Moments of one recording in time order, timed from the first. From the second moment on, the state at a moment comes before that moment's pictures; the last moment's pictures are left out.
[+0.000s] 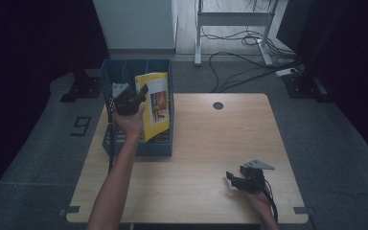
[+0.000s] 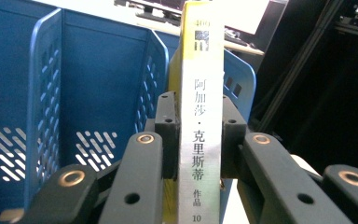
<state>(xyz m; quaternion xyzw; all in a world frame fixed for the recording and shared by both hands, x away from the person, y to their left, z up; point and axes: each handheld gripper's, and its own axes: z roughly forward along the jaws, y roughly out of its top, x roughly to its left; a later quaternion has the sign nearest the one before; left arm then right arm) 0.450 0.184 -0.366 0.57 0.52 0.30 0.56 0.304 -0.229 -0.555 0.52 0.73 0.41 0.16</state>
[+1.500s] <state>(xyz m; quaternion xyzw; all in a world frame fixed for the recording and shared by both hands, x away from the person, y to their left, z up) 0.475 0.159 -0.389 0.57 0.52 0.32 0.55 0.304 -0.230 -0.555 0.52 0.73 0.41 0.16</state>
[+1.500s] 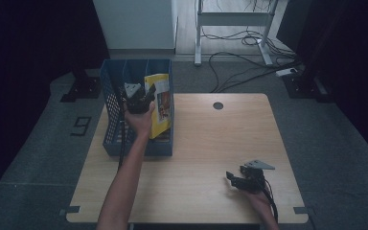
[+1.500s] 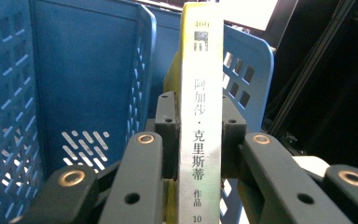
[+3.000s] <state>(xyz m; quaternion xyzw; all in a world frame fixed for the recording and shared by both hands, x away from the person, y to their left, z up) 0.474 0.150 -0.410 0.58 0.52 0.32 0.53 0.304 -0.229 -0.555 0.52 0.73 0.41 0.16</state>
